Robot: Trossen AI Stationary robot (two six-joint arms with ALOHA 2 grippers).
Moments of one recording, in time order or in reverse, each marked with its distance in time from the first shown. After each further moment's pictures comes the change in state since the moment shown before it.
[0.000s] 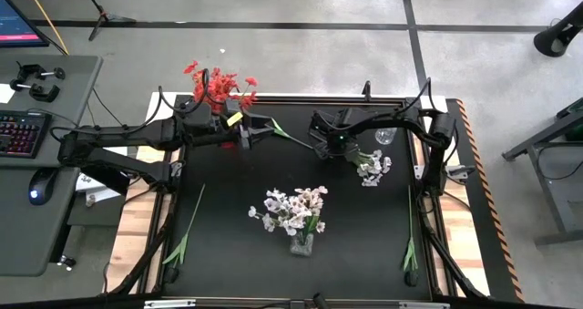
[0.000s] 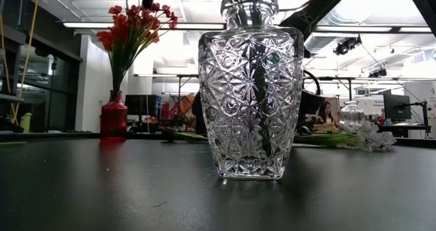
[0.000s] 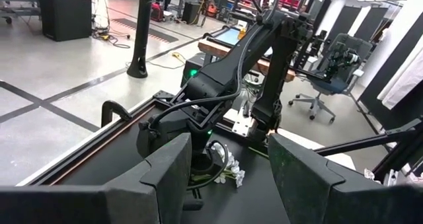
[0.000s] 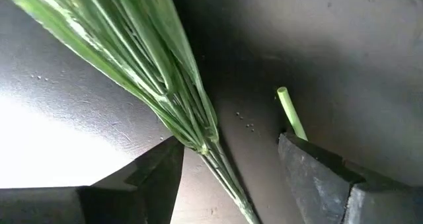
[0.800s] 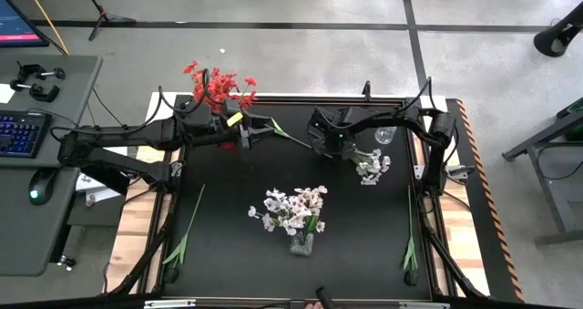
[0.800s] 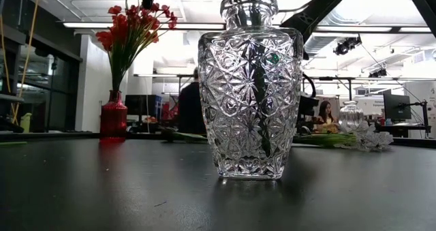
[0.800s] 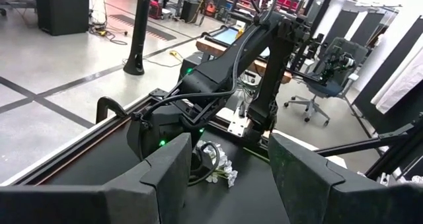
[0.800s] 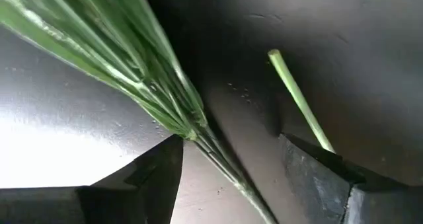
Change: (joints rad) left arm 0.000 0.000 0.000 0.000 0.010 -0.033; right arm -0.016 0.000 -0.001 0.076 0.008 0.094
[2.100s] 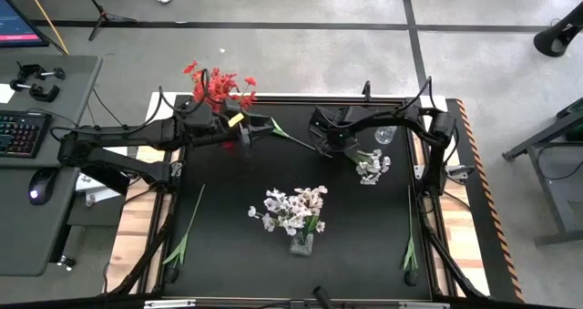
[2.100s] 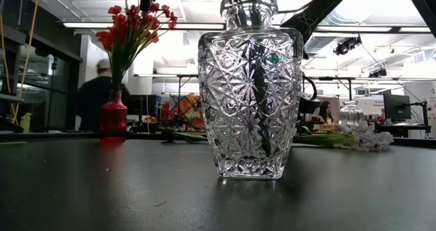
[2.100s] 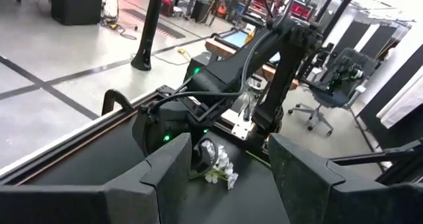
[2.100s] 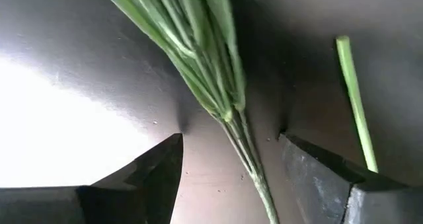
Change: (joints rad) left arm 0.001 0.000 0.000 -0.011 -0.042 -0.071; right arm -0.013 0.002 0.000 0.000 0.106 -0.143
